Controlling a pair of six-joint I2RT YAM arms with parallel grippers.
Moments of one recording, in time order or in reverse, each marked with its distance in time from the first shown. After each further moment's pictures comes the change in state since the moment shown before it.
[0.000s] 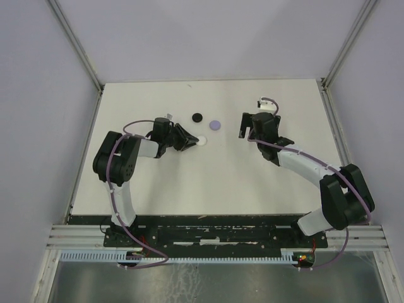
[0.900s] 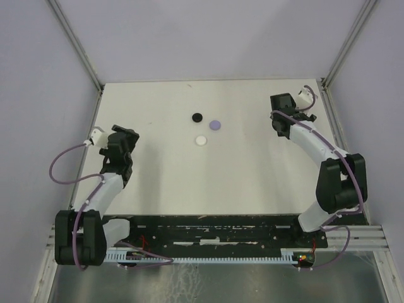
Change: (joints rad) left arm 0.264 -0.806 -0.410 -0.227 -0.815 0.103; right arm -0.261 0.122 0.300 -0.476 0.327 0.393
